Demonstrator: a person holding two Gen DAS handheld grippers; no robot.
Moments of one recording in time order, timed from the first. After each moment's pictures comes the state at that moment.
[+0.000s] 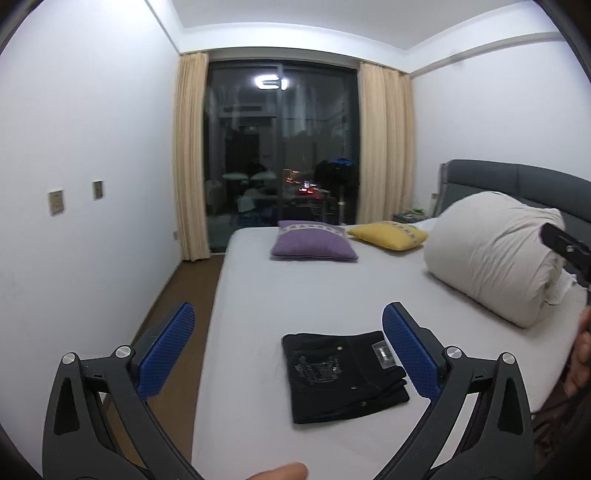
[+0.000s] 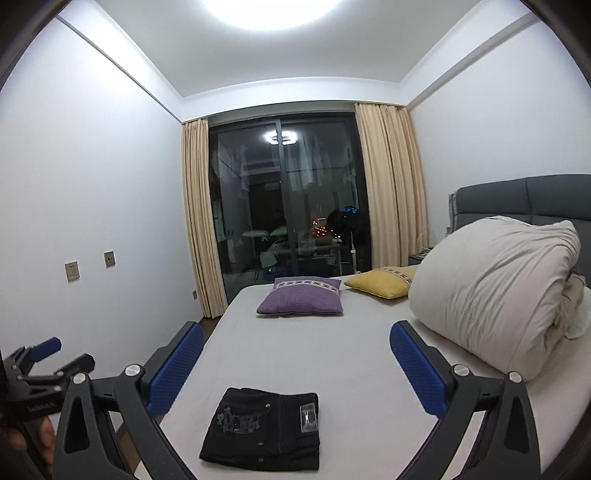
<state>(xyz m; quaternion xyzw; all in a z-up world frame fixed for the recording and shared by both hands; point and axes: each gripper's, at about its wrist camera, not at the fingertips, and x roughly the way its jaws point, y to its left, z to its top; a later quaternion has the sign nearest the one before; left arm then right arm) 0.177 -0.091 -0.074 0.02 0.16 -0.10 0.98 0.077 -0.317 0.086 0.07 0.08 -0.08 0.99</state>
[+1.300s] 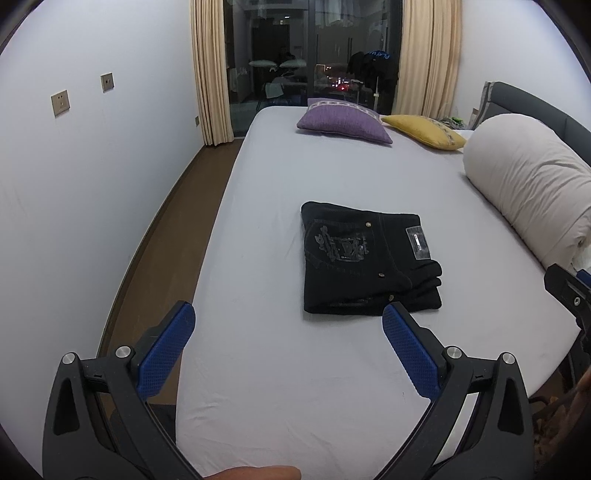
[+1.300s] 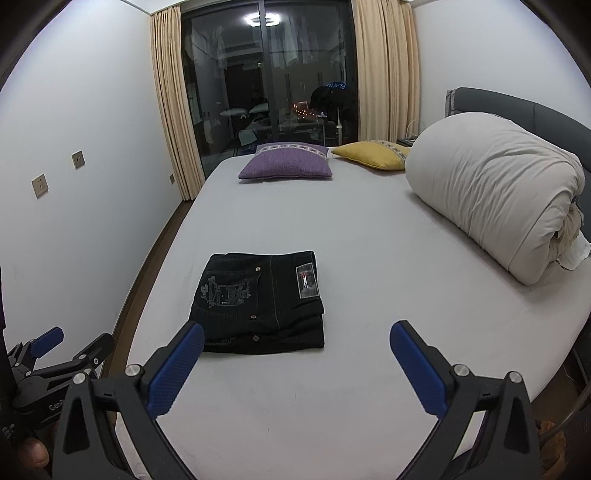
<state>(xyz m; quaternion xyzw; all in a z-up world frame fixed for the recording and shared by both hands) 0.219 -0.109 -0.189 0.02 0.39 -0.06 0.92 0.127 -0.289 -0.020 0.08 0.34 -0.10 0.93</state>
